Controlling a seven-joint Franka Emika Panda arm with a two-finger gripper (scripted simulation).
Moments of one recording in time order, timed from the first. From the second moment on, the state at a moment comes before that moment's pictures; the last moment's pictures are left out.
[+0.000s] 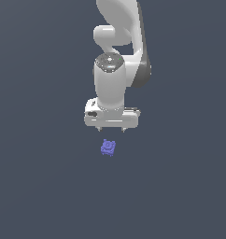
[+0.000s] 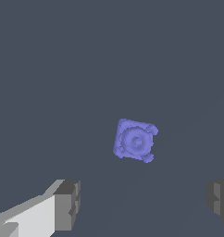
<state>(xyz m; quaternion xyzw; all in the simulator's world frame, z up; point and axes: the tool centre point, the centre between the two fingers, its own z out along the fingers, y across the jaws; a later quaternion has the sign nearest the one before) 0.017 -0.006 0.179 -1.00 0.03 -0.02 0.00</state>
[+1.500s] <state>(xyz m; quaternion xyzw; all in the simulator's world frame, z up) 0.032 -0.018 0.111 -1.00 0.10 -0.01 0.00</state>
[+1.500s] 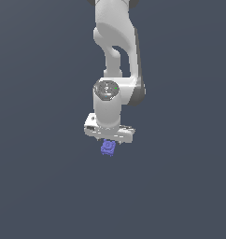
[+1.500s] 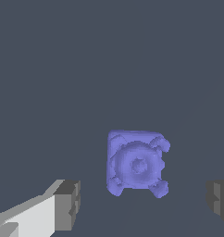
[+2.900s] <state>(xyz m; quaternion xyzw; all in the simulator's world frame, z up) 0.031 -0.024 0.041 -0.99 0.12 0.00 0.00</state>
